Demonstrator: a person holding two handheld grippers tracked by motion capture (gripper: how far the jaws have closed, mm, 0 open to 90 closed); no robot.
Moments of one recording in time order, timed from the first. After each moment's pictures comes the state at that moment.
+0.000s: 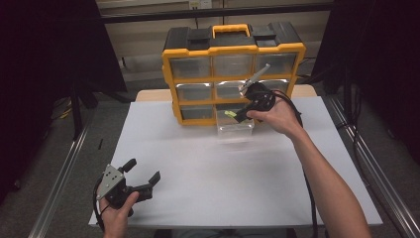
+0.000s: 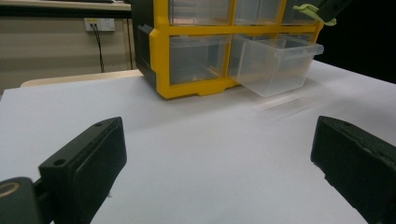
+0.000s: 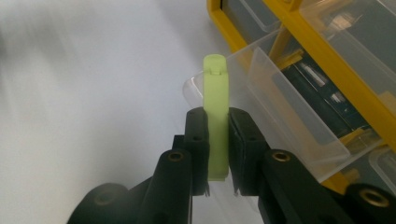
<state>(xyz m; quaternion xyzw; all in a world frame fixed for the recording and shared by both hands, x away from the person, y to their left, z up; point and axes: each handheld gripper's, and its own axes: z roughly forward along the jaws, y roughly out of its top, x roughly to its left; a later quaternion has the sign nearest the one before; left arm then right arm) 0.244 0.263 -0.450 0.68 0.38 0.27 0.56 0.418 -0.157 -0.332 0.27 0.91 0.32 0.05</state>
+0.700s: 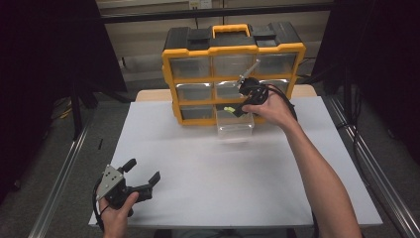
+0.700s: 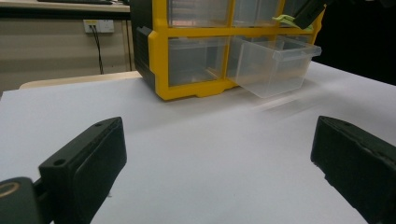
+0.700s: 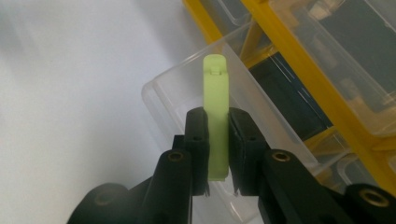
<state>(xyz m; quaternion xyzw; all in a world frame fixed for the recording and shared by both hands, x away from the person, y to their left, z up) 0.244 0.263 -0.450 0.68 0.38 0.27 0.56 0.446 -0.147 -0.336 0.29 0.92 0.27 0.06</state>
